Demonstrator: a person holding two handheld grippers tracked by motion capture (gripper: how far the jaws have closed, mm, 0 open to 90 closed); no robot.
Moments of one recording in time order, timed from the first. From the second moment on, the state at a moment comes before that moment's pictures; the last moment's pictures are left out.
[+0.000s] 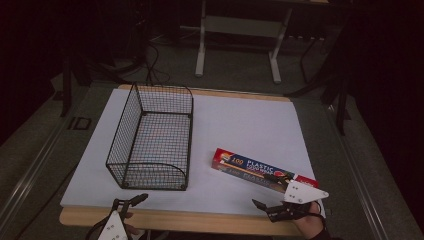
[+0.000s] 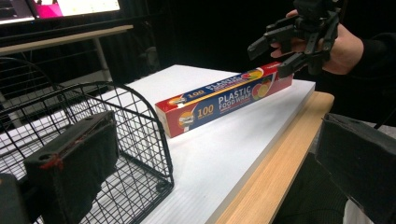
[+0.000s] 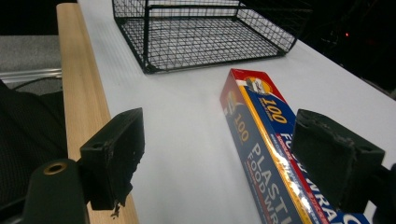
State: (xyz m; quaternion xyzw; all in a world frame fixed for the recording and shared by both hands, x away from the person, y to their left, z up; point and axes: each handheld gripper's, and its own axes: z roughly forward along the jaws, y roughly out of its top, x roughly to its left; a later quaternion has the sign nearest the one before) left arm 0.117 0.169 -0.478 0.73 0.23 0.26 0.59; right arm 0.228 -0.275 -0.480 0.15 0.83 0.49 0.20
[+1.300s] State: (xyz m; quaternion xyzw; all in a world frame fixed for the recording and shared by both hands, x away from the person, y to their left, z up) left arm 0.117 0.169 -0.478 0.74 0.23 0.26 0.58; right arm 0.288 -0.276 -0.437 0.19 0.87 0.44 0.14
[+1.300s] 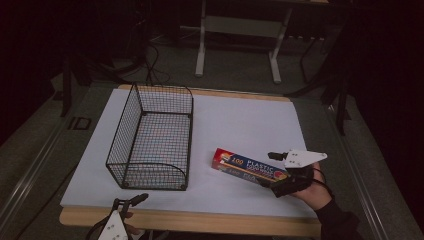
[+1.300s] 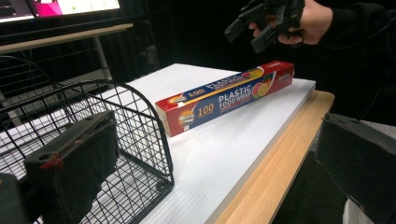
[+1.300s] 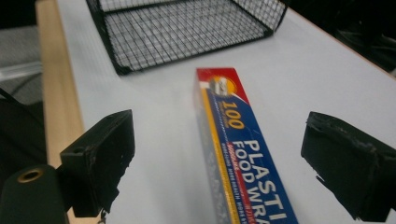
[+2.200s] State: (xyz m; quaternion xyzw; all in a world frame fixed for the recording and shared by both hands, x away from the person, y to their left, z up) left arm 0.118 0.168 -0.479 0.74 0.23 0.26 0.58; right arm 0.350 -0.268 -0.487 0.21 0.93 0.29 0.05
